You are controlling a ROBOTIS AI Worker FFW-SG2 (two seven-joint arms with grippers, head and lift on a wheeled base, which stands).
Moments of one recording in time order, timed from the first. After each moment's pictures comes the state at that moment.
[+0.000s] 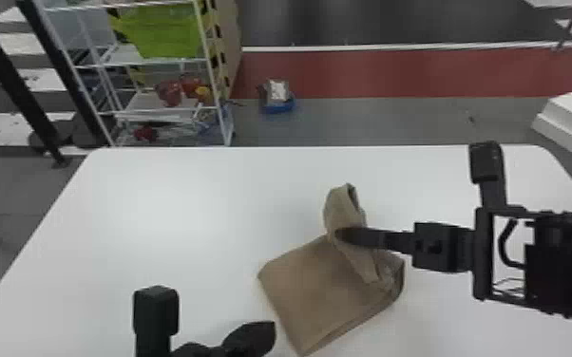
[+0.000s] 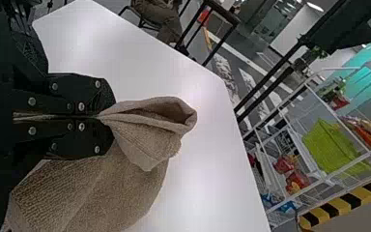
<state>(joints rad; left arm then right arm) 0.64 0.04 0.02 -2.38 0.18 0.90 -0.42 -0.08 0.00 -0.10 -2.15 -0.42 1.57 0.55</state>
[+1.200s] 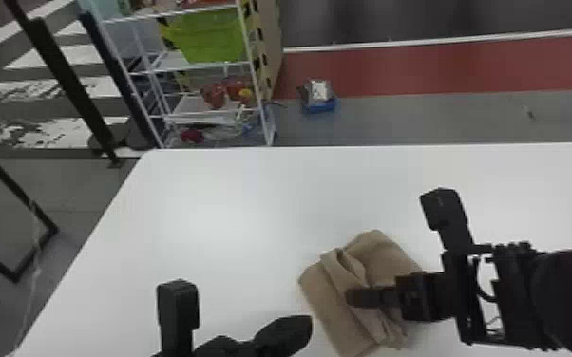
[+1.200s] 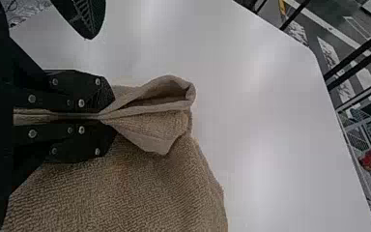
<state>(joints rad) 0.69 0.04 0.10 -2.44 0.25 0.89 -0.50 -0.08 0.00 0.19 -2.01 -0.26 1.57 0.45</state>
